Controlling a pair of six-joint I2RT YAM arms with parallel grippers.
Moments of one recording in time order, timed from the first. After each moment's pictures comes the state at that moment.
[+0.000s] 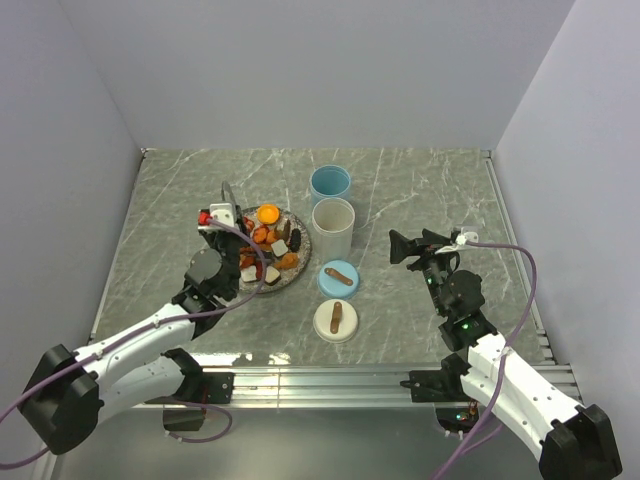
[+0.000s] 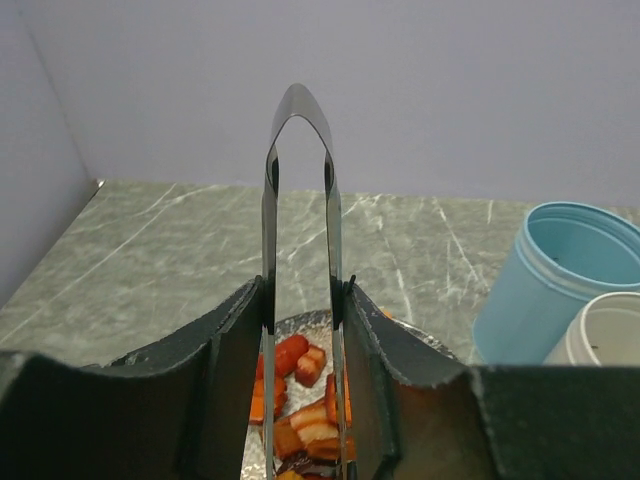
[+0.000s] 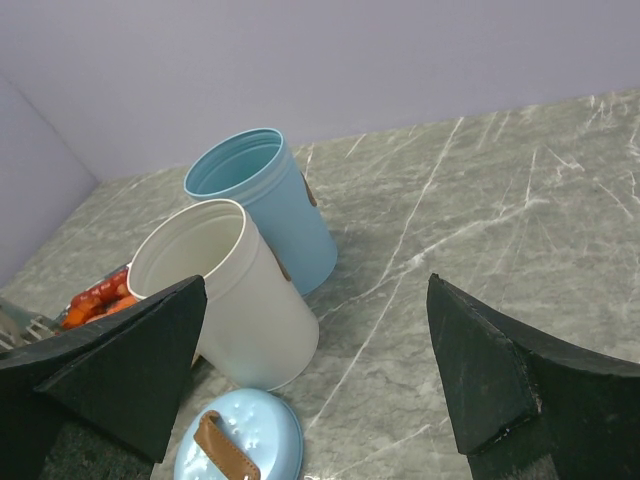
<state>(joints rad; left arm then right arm) -0.69 0.98 0.47 0.74 -0.73 0.10 0.43 0.66 0.22 0.56 0.22 0.33</state>
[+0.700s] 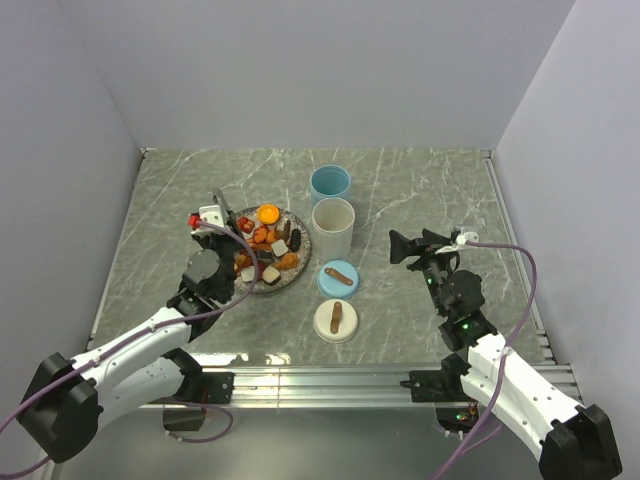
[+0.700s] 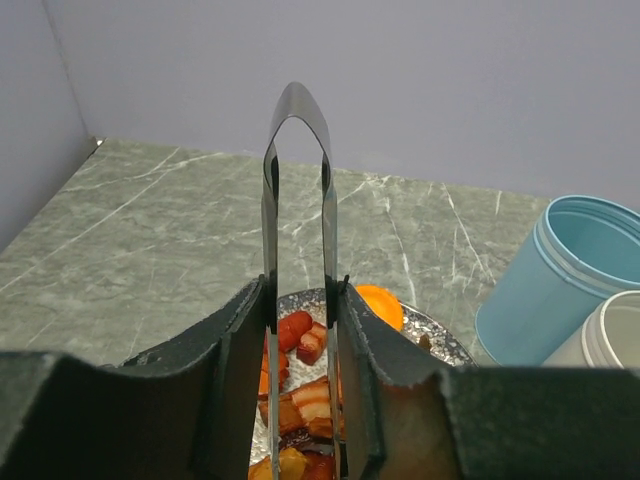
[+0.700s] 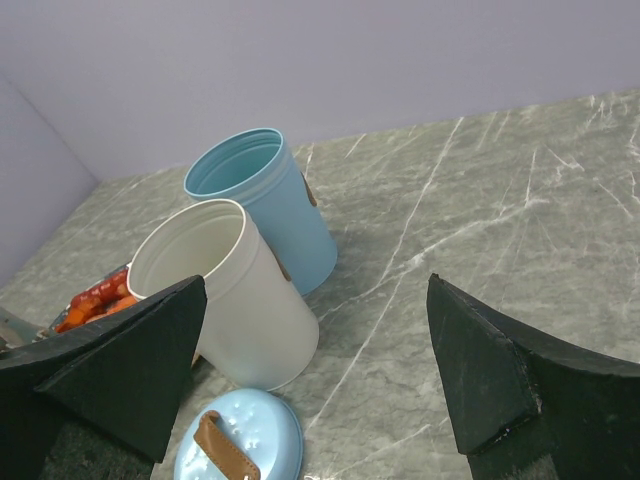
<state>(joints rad) -0.64 0.93 0.42 0.66 -0.75 -0.03 0.43 0.66 0.22 0.56 0.22 0.33</state>
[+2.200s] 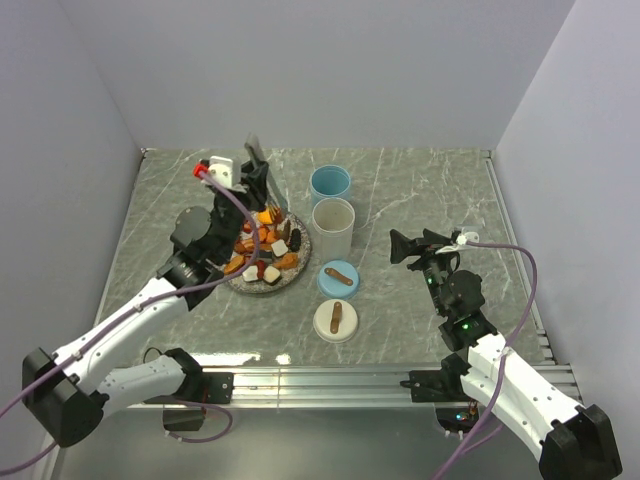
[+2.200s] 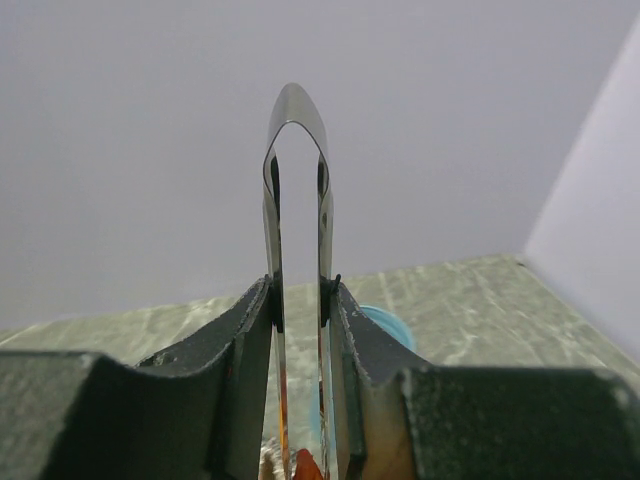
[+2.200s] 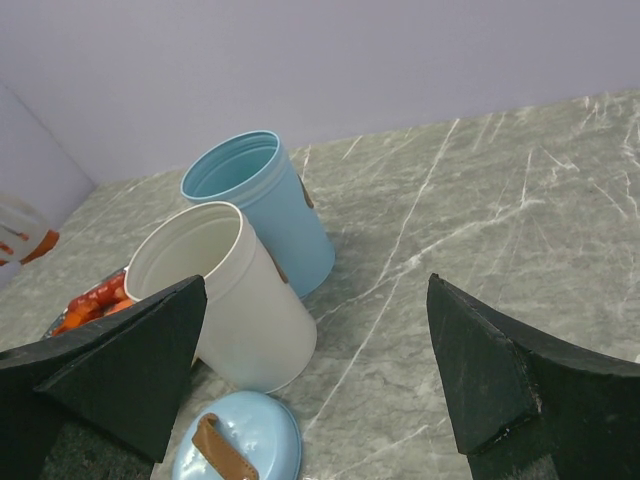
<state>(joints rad) -0.66 1.01 0.86 0.46 -0.36 -0.02 0.43 0.66 0.22 0.56 0.23 0.33</state>
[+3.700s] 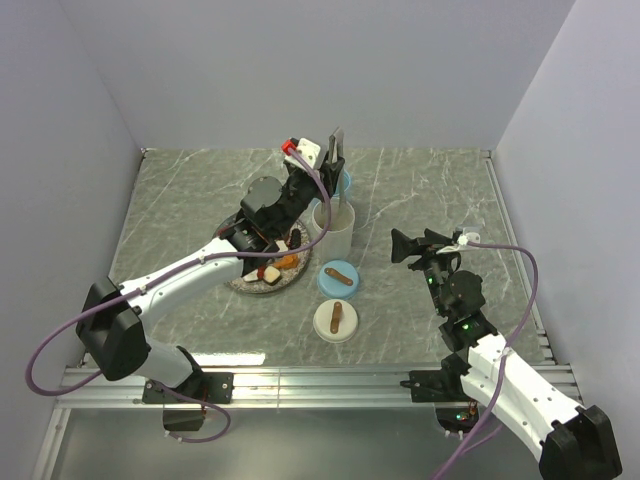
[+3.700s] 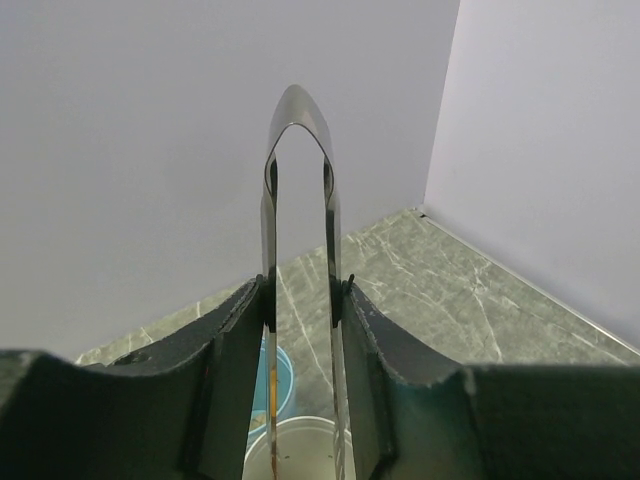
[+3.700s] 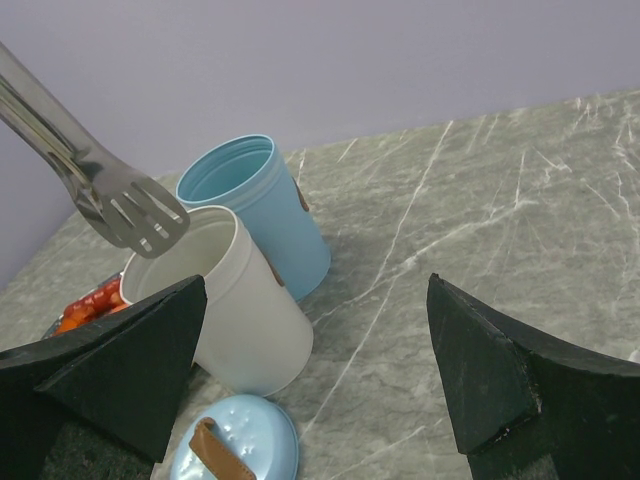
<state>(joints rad) -0.81 1.44 1.17 0.52 -0.19 0.04 0.43 0.65 0.22 0.56 0.24 0.33</state>
